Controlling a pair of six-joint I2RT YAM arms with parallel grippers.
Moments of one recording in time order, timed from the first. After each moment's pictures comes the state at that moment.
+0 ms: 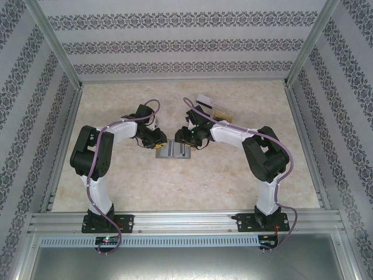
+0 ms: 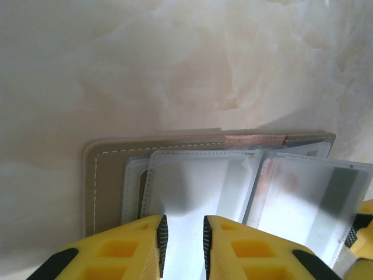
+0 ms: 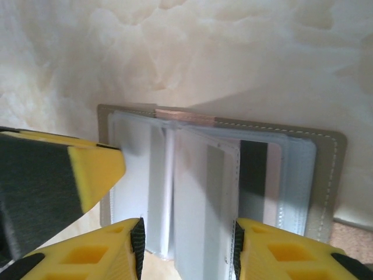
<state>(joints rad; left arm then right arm) -0.28 1.91 1.18 -0.51 0.48 -0.60 0.60 1.94 1.28 -0.36 -0.39 0.78</state>
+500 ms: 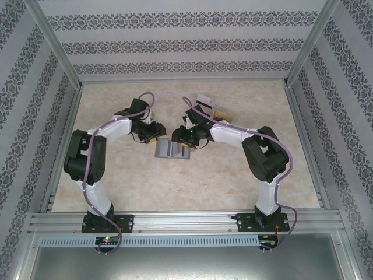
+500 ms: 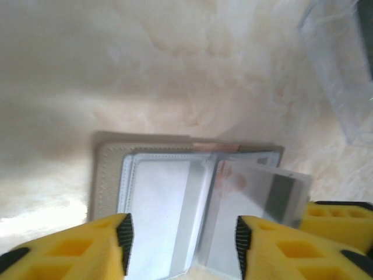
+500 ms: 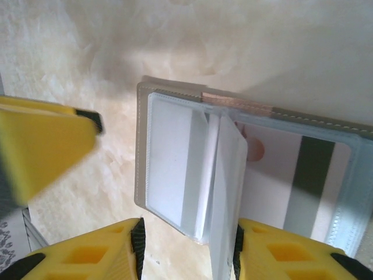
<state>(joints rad) -0.22 1.80 1.21 -0.55 0.47 -0.59 0.61 1.94 1.29 -0.32 -0.48 0.79</state>
